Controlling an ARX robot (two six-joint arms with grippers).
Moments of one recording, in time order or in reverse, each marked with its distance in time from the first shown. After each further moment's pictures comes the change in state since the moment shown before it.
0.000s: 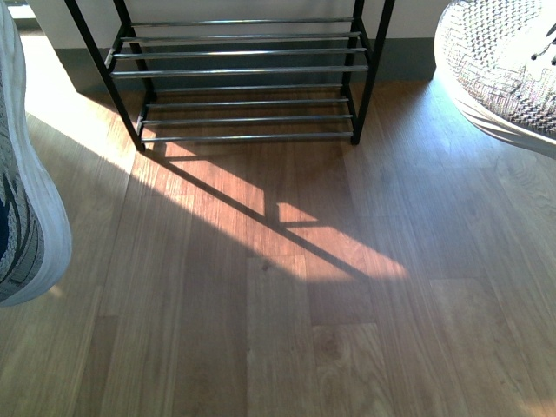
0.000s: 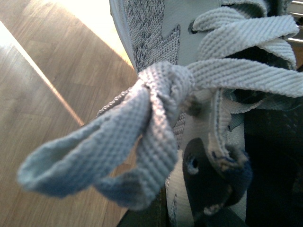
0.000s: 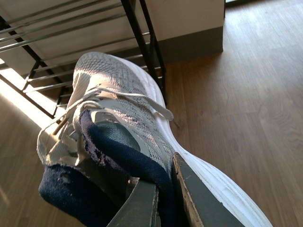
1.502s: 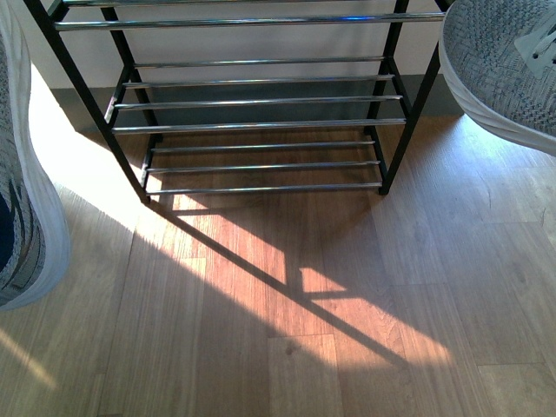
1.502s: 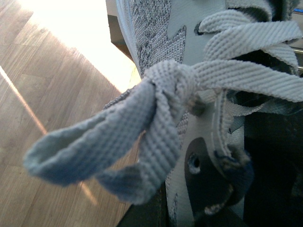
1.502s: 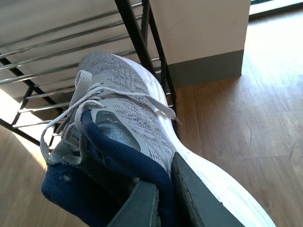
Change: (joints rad) left arm 0.001 0.000 0.000 0.000 0.002 0.000; right arm 0.003 0.000 0.000 0.000 0.002 0.000
